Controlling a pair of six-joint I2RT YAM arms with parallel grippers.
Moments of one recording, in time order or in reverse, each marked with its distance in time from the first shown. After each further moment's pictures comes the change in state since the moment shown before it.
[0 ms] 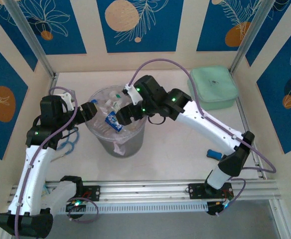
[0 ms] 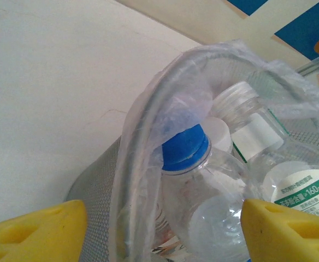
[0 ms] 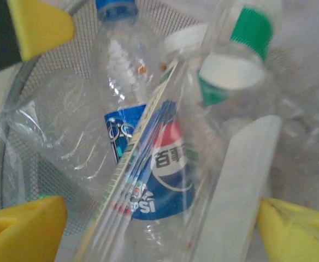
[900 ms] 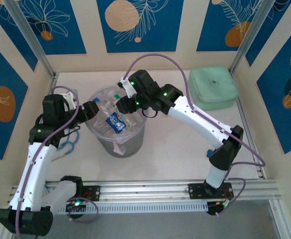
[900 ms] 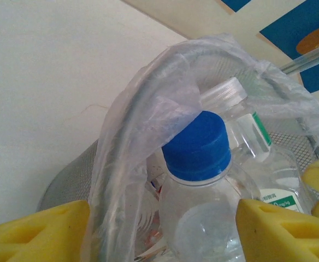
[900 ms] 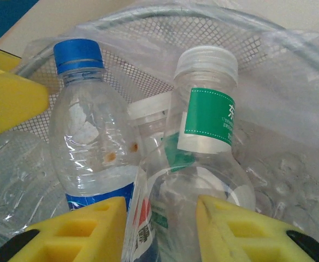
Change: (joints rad) left arm 0.000 0.031 -0.029 0.065 0.069 -0.050; right arm -0.017 0.123 0.072 0.081 0.039 -0.044
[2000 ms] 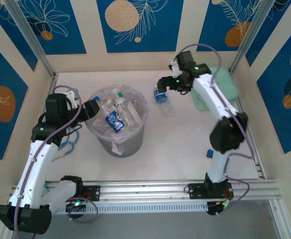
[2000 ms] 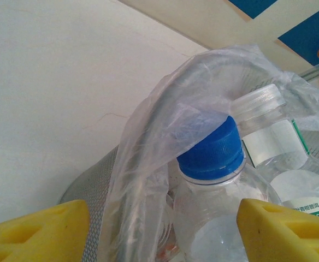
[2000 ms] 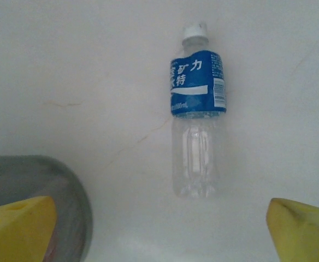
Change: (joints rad) left arm -0.042 0.018 -0.009 0.024 -0.094 0.005; right arm -0.570 0.202 0.058 -0.187 -0.056 -0.063
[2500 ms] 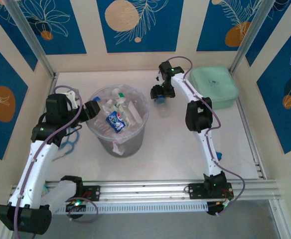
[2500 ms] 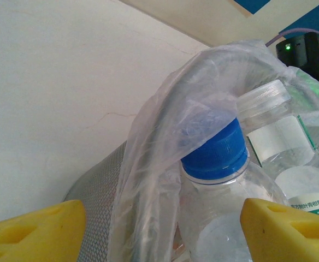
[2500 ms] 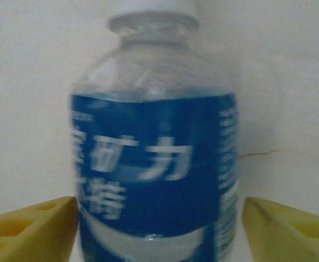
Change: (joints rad) left arm -0.002 0.000 -0.003 -0.003 0.002 0.026; right arm 0.014 0.597 0.459 -0.117 0.022 -0.005
